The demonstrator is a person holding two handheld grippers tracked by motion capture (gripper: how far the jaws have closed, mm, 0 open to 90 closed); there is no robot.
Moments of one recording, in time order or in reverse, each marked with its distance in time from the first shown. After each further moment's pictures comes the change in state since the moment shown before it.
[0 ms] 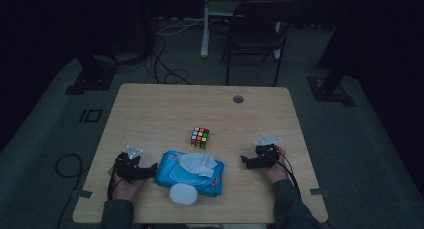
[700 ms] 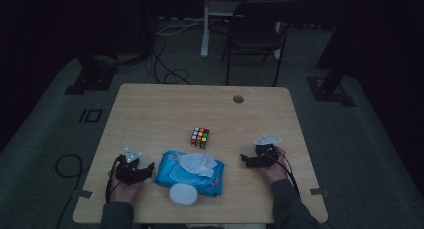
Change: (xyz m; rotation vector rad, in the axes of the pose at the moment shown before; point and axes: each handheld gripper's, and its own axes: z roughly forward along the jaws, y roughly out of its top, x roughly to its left) left arm -0.003 -0.005 -0.013 -0.021 -0.033 -0.007; right arm 0.001 0.001 0.001 -0.010 -0.012 0.012
